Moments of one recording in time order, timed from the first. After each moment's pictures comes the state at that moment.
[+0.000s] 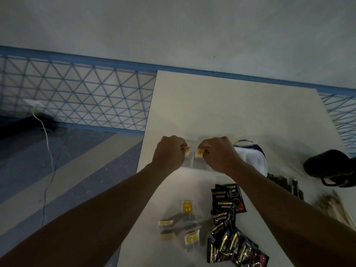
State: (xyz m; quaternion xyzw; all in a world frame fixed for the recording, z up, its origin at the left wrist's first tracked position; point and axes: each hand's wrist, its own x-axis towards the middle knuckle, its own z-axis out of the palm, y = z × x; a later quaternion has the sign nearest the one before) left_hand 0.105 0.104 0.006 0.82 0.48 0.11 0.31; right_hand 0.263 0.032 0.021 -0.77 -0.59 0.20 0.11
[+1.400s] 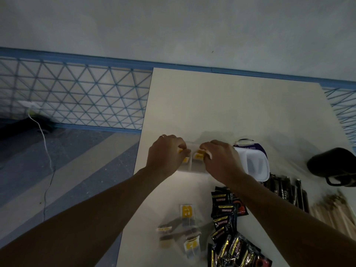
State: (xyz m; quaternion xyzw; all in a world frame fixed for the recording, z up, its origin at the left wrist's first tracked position) left_hand 0.103 0.110 -0.005 0.85 0.43 0.15 0.26; right_hand 0.268 0.018 -0.009 -0.77 -0.61 0.09 0.16
